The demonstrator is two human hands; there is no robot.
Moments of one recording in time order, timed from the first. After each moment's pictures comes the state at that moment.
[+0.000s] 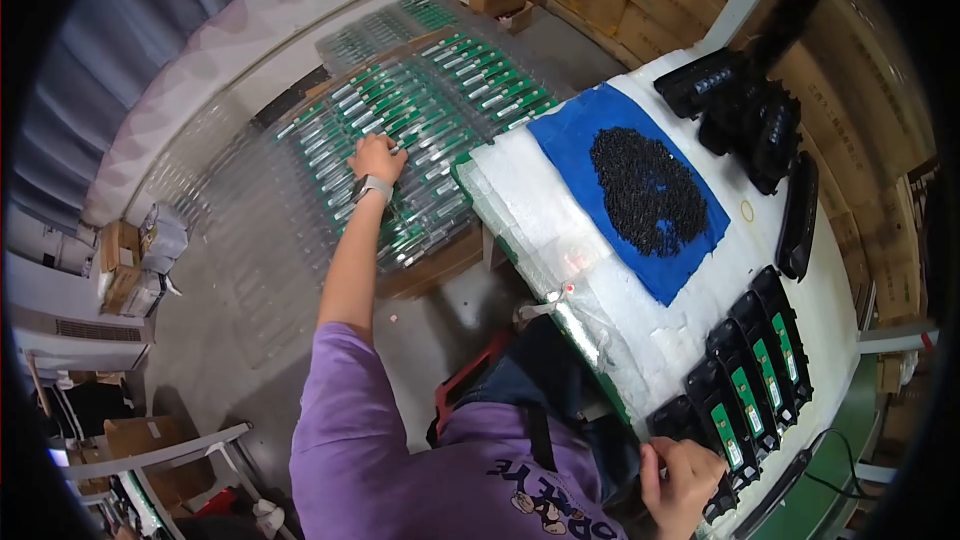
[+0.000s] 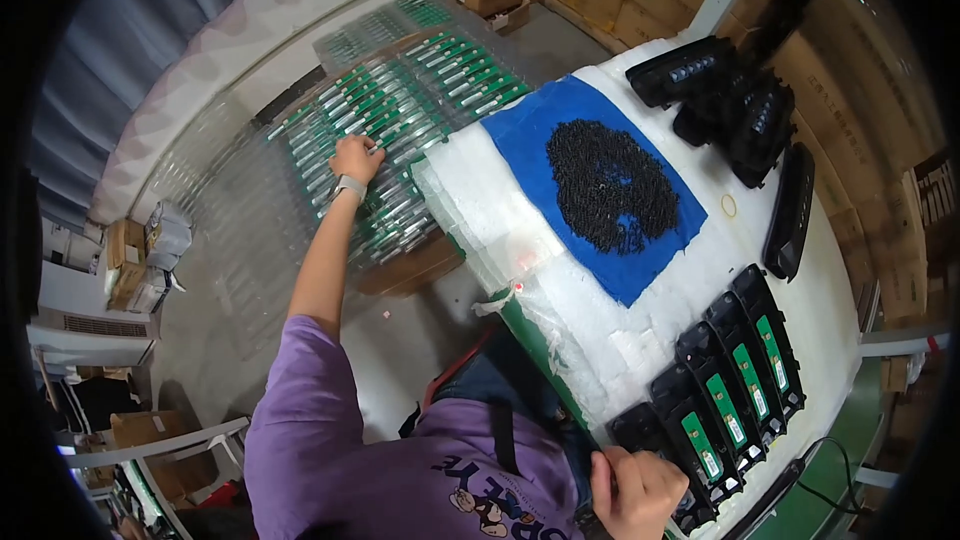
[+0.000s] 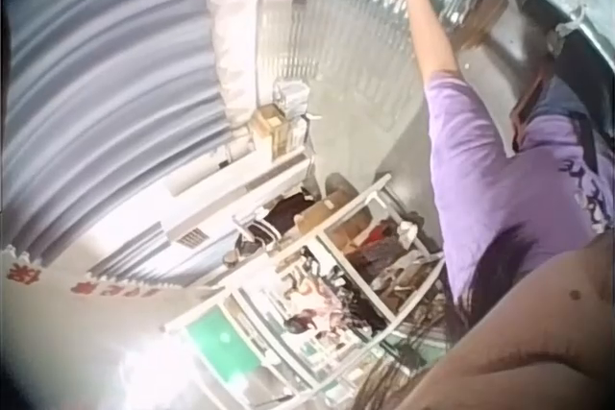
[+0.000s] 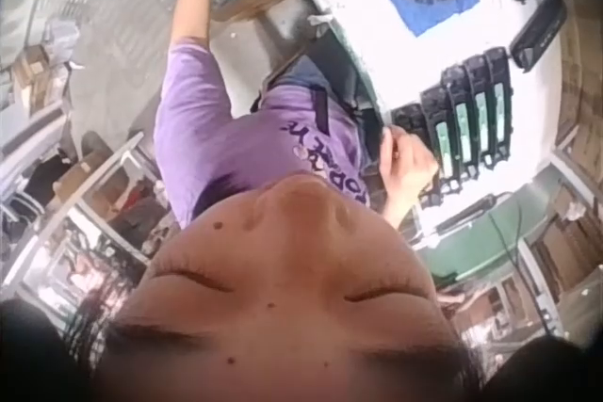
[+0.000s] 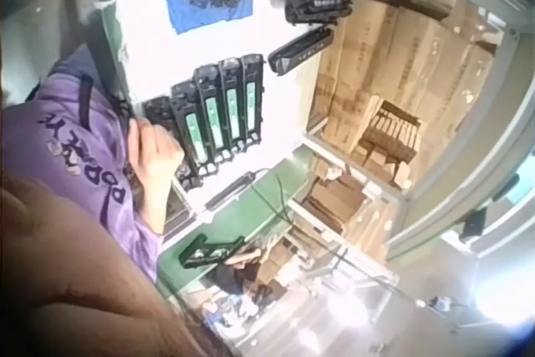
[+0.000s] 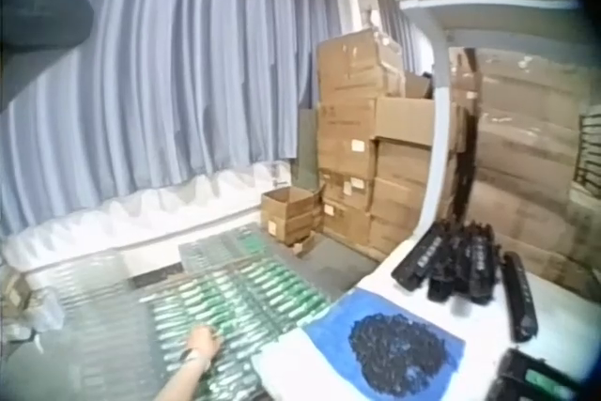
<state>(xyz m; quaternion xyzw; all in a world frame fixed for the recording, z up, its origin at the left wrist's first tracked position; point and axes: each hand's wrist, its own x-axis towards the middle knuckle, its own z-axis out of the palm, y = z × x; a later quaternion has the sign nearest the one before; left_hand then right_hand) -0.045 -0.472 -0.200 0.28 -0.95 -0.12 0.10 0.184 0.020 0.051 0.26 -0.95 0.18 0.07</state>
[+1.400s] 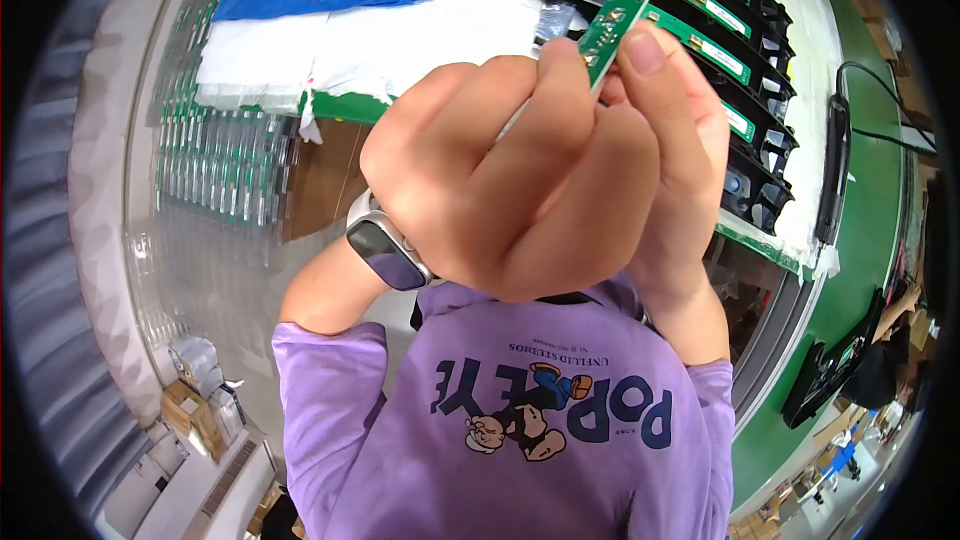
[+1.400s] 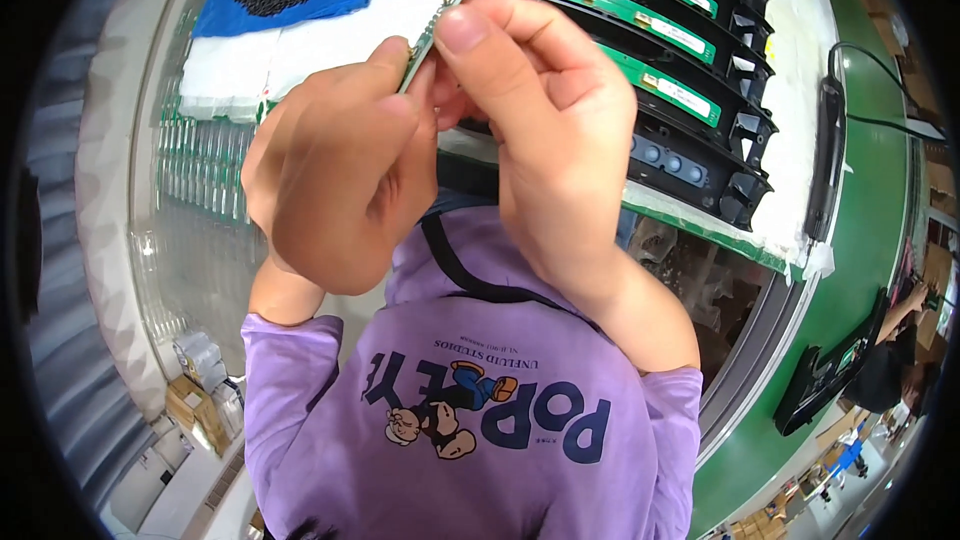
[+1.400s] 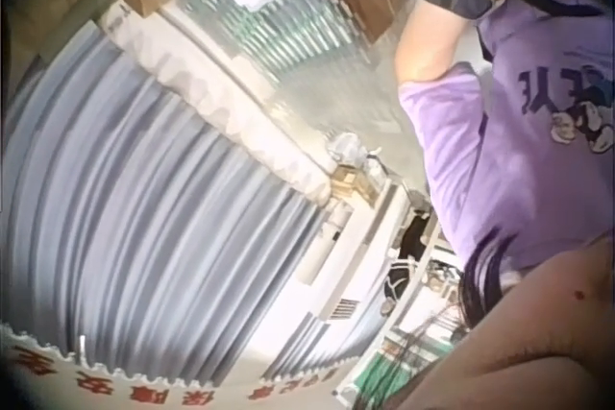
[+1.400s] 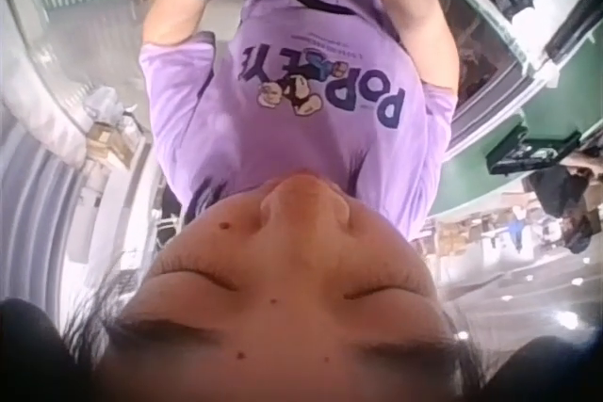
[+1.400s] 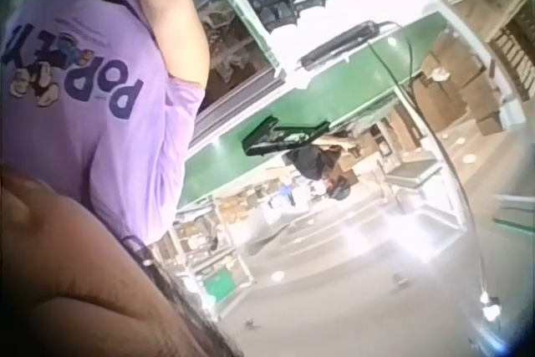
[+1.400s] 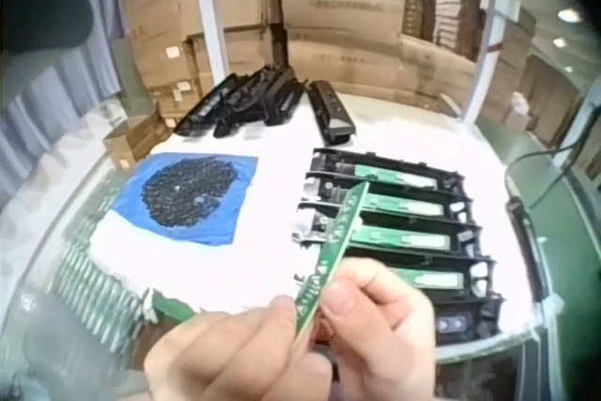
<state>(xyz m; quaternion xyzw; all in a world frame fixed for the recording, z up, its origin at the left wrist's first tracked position) 0.146 -0.091 0.008 -0.47 -0.70 -0.31 0.44 0.192 0.025 0.014 -0.09 -0.44 0.88 0.14</state>
